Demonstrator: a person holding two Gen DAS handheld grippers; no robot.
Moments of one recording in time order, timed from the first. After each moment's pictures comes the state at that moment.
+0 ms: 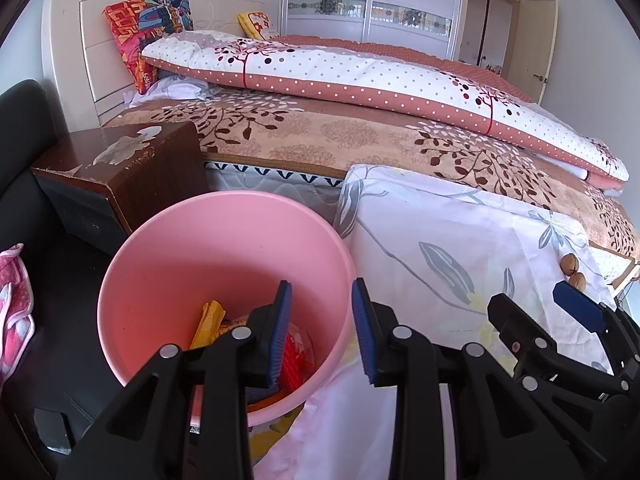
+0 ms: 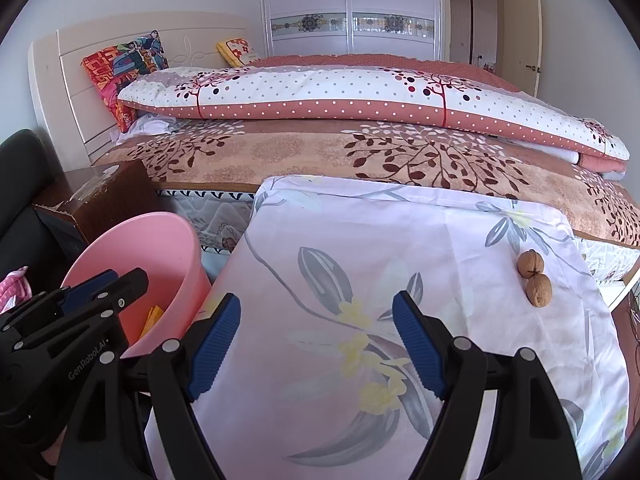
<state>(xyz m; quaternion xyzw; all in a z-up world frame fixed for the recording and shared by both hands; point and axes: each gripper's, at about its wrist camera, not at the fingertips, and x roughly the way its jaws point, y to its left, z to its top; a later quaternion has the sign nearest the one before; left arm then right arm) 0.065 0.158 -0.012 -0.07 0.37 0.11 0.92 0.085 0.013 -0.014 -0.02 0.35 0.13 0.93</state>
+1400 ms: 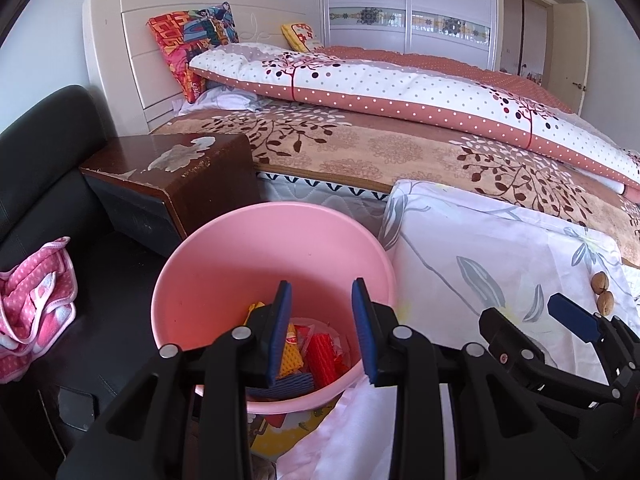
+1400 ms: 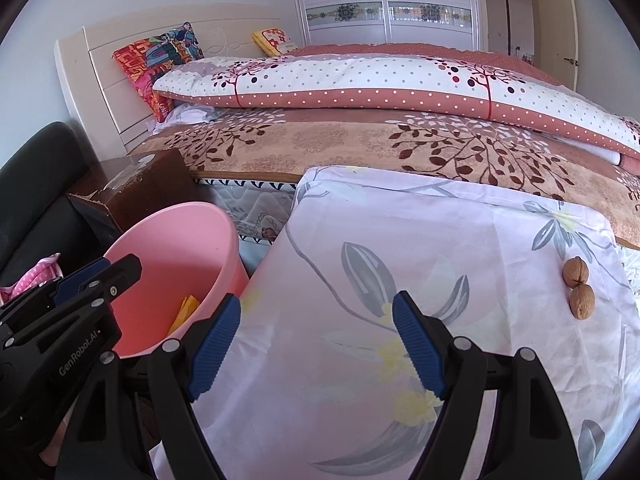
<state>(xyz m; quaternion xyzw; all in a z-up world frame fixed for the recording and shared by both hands) 0.050 0.159 0.005 -0.06 0.35 0.20 0.91 0.098 0.027 -0.020 -0.02 0.37 0.21 0.90</state>
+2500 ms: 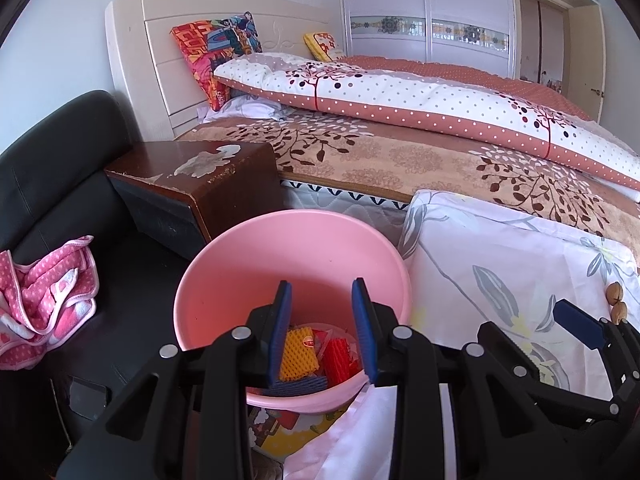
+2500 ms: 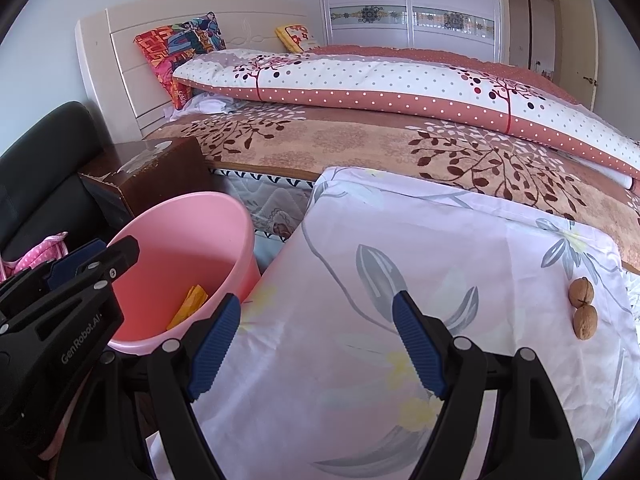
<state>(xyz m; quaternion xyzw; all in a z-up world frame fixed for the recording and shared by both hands) 0.043 0.152 0.009 -0.05 0.34 0.24 0.91 0.095 0.033 -0.018 -0.04 0.37 0.24 0.90</state>
